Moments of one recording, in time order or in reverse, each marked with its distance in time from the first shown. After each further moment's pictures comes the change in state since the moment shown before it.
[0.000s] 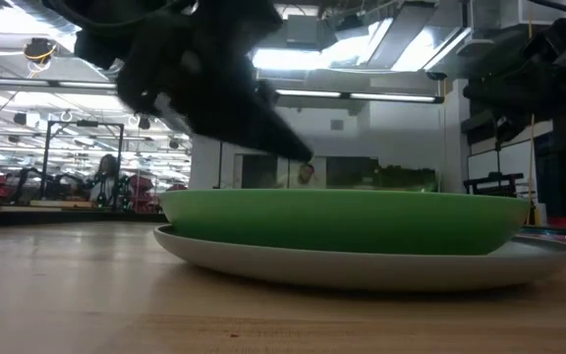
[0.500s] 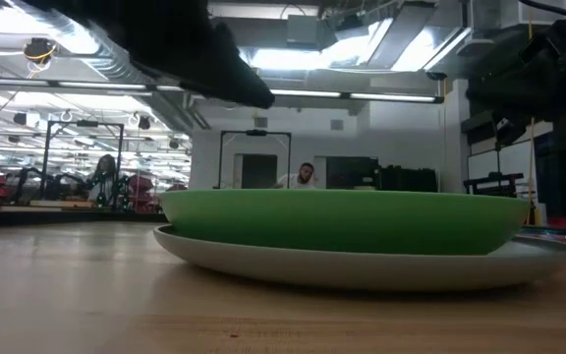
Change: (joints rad) left arm -0.136 -0.127 -0.001 -0.151 -0.162 -0.187; right arm 0.000 0.000 0.000 -0.017 -0.060 0.078
